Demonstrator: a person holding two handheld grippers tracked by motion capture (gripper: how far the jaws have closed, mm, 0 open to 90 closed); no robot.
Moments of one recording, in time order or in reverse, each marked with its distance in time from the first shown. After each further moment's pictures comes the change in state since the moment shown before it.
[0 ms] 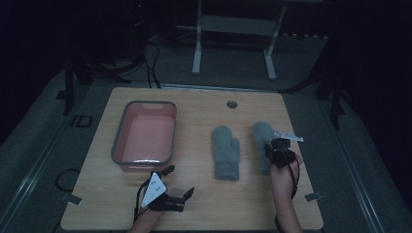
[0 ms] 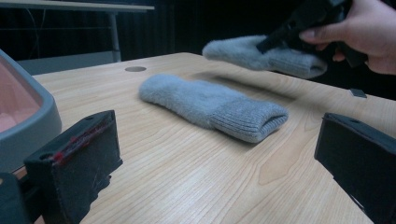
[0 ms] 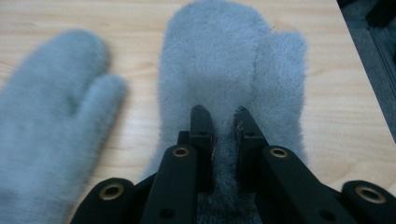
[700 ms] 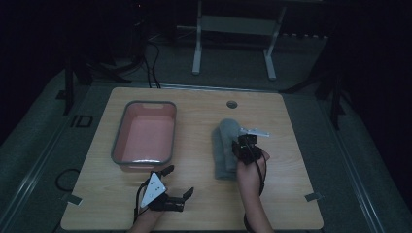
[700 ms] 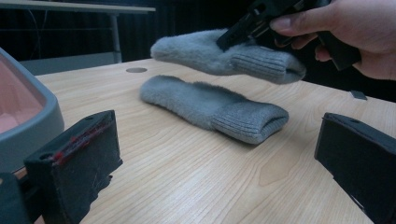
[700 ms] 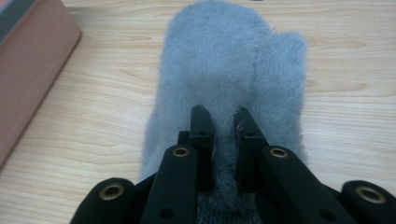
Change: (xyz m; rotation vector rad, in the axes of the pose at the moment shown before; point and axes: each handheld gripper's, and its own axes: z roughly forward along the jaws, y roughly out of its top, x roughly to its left) left arm 0.001 0.000 -0.001 -0.008 0.010 -0.002; right arm 0.098 0.012 0.000 0.001 0.141 0.006
